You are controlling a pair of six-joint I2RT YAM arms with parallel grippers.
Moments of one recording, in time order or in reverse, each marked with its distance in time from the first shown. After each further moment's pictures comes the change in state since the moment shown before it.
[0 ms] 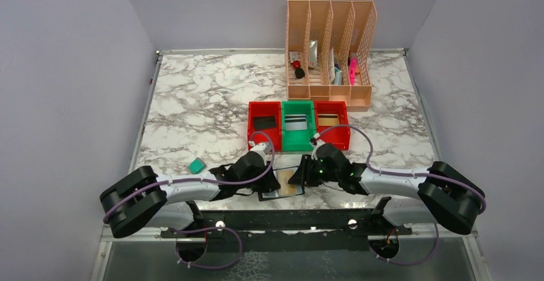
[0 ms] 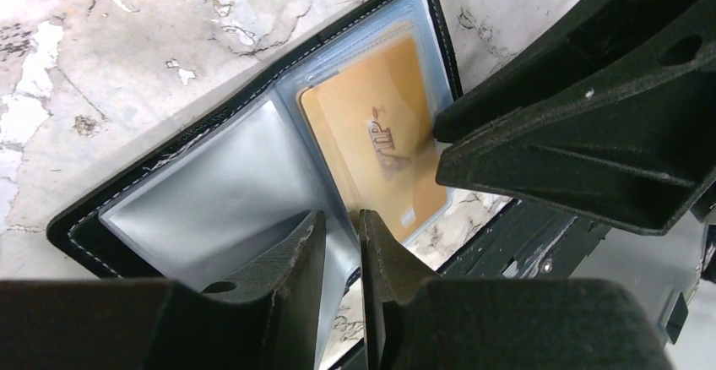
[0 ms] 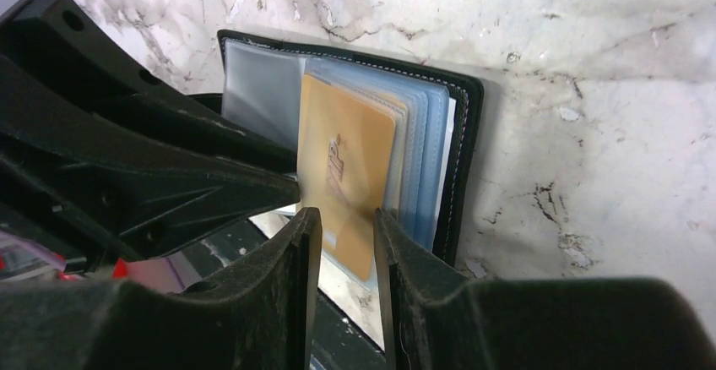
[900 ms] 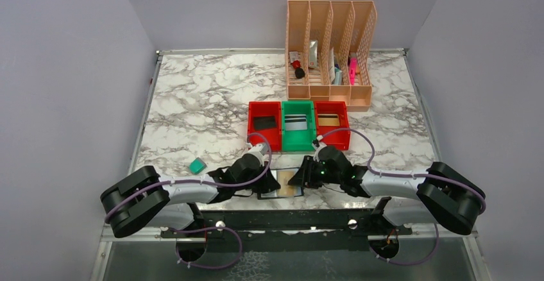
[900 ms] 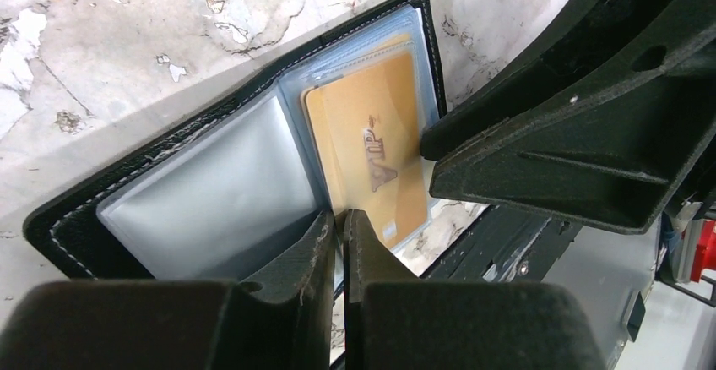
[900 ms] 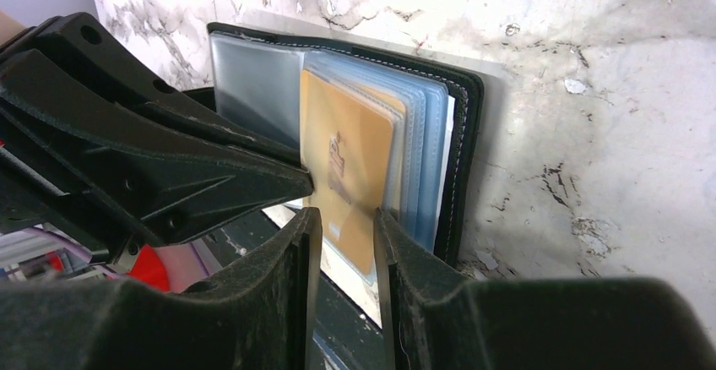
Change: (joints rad) left arm 0.005 0.014 -0.069 0.149 0.027 -0.069; right arm -0.001 -0.003 -0.067 0.114 -0.029 0.111
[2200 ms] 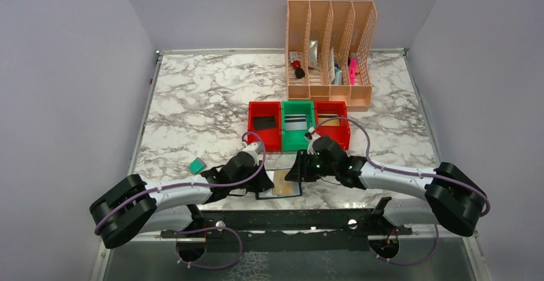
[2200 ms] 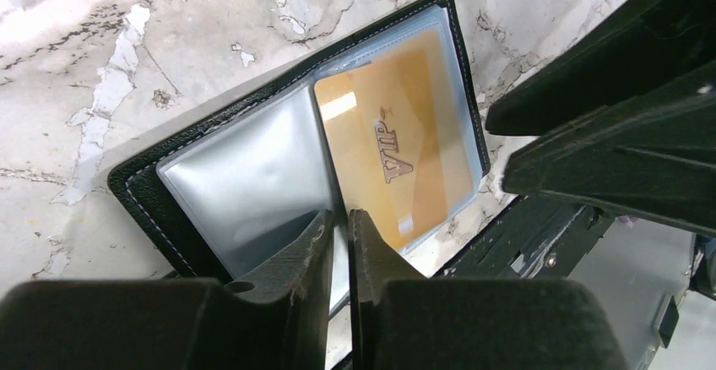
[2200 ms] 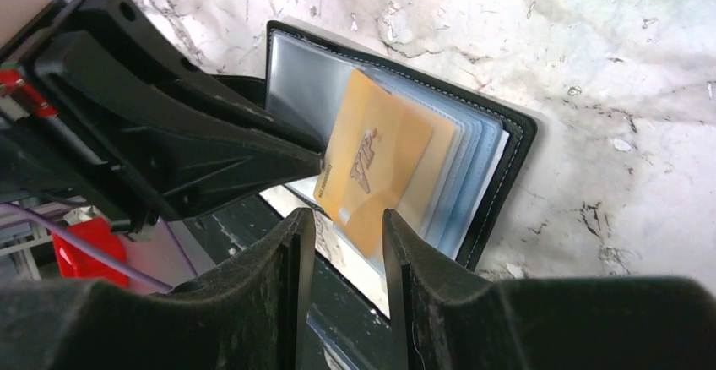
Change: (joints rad) left arm 0.053 -0.120 -0.010 -0.144 -0.005 0.073; right arm 0.002 -0.042 0.158 -0.226 -0.020 -0.150
